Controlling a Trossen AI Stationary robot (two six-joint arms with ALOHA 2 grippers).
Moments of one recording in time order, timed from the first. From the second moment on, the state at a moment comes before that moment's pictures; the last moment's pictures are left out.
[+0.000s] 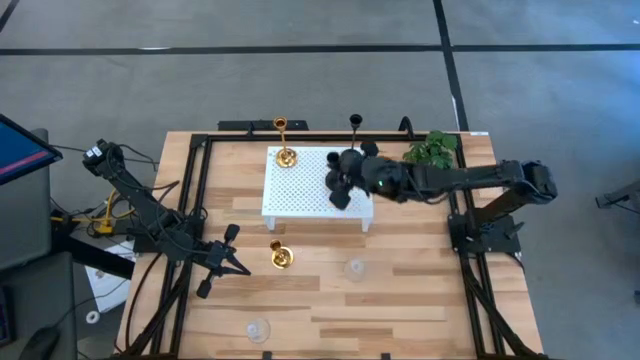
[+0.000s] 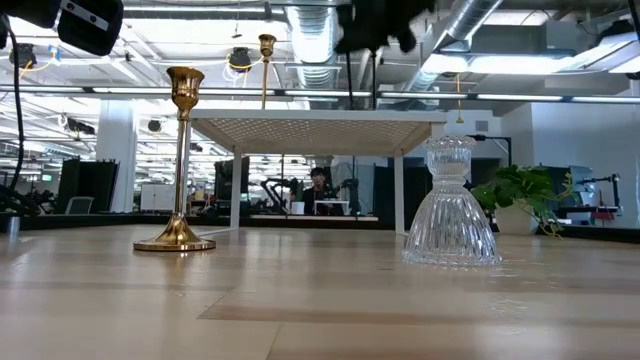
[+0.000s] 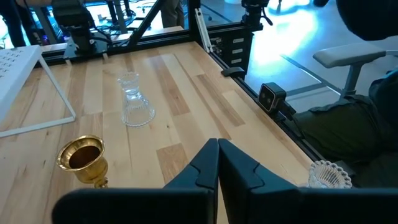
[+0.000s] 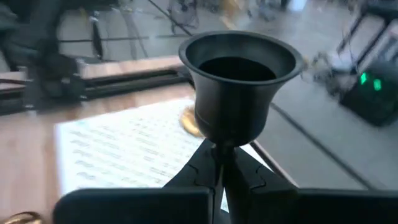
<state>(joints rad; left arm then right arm) -0.79 0.56 0.39 0.01 -0.40 -0.06 -0.01 1.47 1.19 -0.11 0.53 0.05</state>
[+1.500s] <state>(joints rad) -0.79 0.57 0.39 0.01 -0.35 -0.08 -0.13 1.31 0.94 0.04 0.39 0.12</state>
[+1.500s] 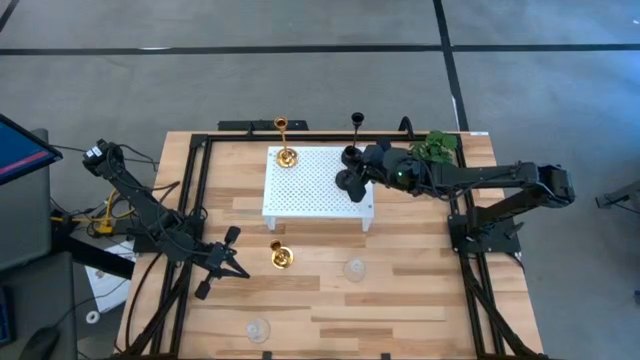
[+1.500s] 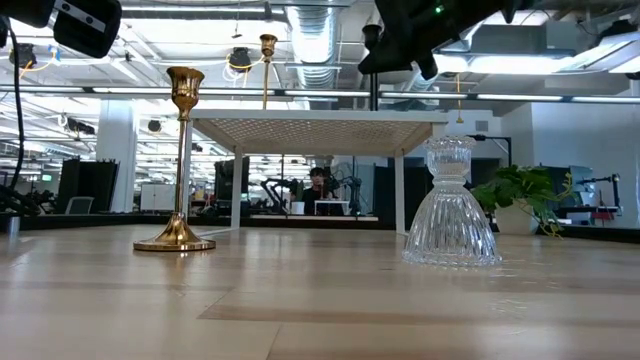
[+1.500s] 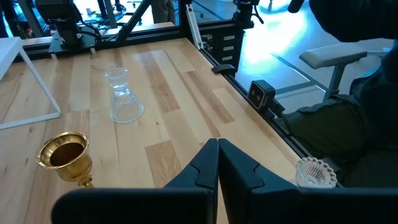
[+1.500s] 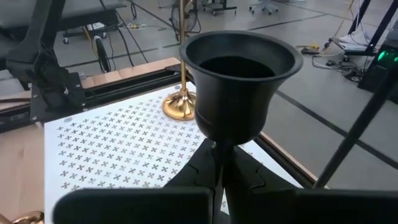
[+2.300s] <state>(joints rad) -0.79 0.57 0.39 0.01 -0.36 -0.08 -0.16 1.37 0.95 0.12 0.32 0.13</state>
